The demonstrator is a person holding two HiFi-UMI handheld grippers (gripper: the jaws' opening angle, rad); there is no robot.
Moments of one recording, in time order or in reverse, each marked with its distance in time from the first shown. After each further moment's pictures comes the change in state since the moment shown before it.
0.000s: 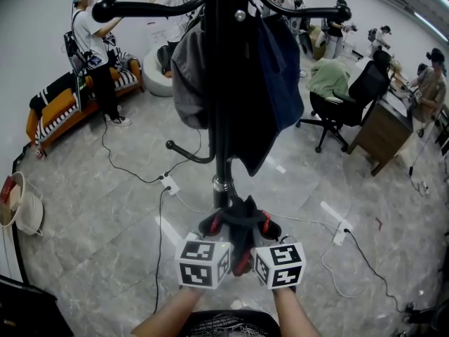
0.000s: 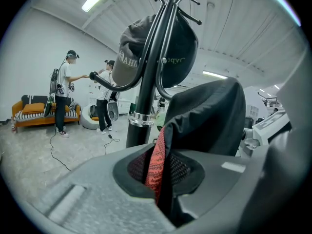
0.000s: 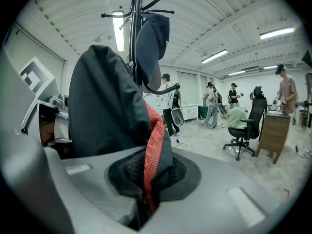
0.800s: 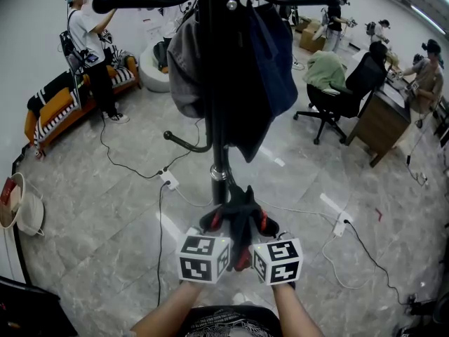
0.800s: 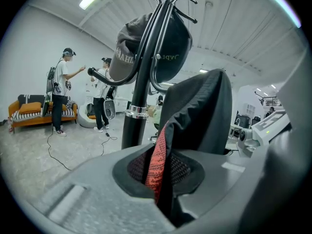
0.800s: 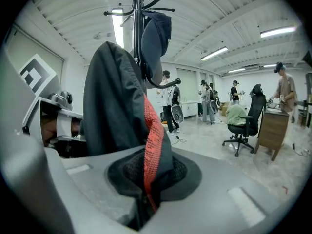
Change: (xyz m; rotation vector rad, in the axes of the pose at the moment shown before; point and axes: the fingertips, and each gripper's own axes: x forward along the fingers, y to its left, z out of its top) left arm -0.007 -0.010 -0.016 0.012 0.025 -0.034; right arm -0.013 0.009 -0.021 0.007 0.039 -0.003
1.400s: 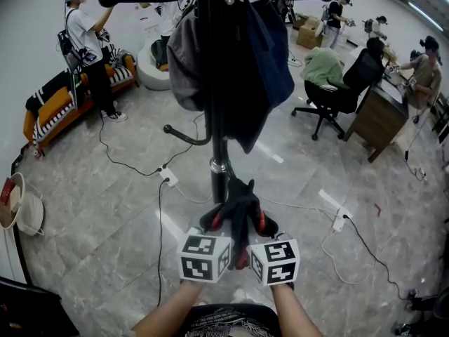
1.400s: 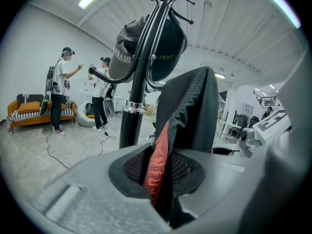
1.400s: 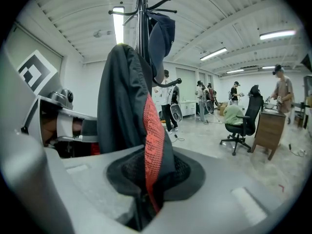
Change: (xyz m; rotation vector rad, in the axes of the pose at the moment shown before) left arm -0.011 -0.010 -0.013 0.002 0.007 -0.018; right arm -0.015 0.010 -0.012 -0.006 0.012 -0.028
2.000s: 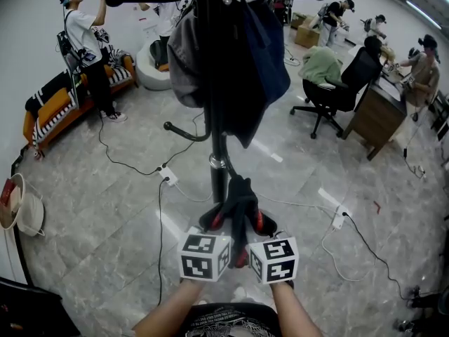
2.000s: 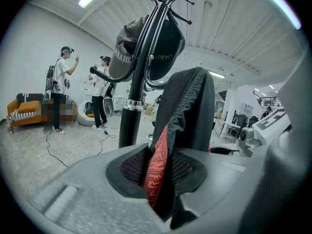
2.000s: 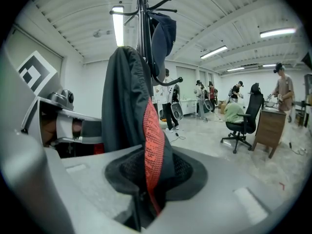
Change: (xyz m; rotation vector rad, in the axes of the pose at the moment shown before) left arm -0.008 -0.005 -0.007 -0.004 0.008 -0.004; right arm -0.008 0.008 -0.006 0.007 0.015 0.012
